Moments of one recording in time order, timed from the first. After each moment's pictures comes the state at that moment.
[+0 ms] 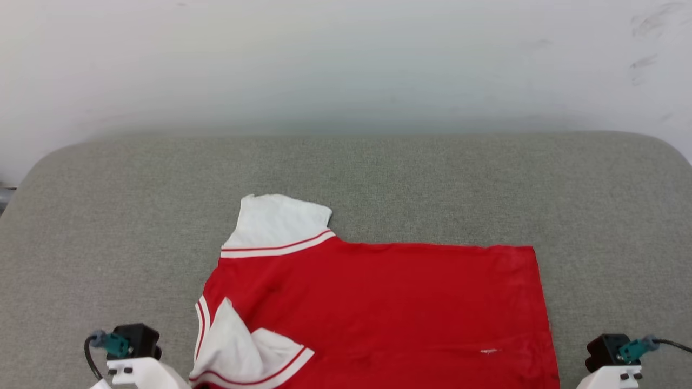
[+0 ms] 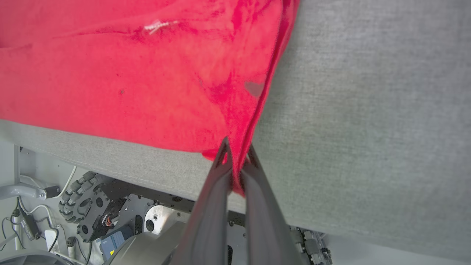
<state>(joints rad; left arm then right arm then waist) 0.03 0.75 -0.51 -0.18 -1.02 0.37 0.49 0.13 -0.23 0.01 0.05 0.50 0.13 0.82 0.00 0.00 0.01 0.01</state>
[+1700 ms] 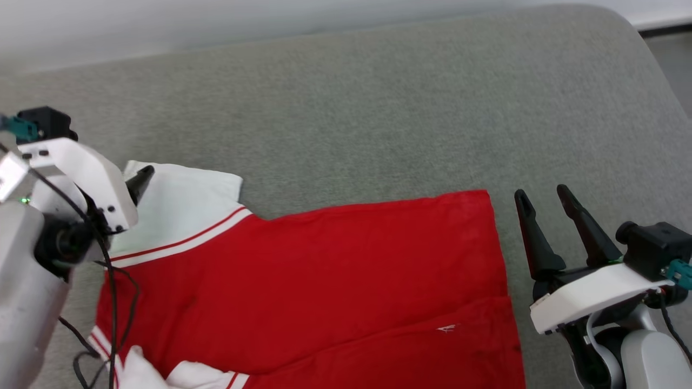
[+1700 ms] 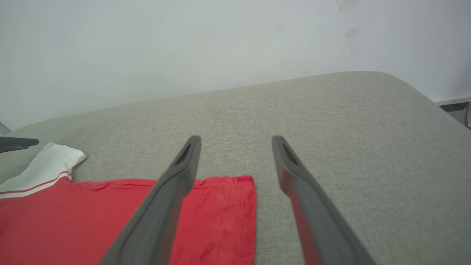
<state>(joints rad) -0.68 0.63 -0.45 0.48 -0.97 0.08 0.44 -0.13 -0.06 0.02 -0.09 0.28 0.13 0.08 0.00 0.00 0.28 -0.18</state>
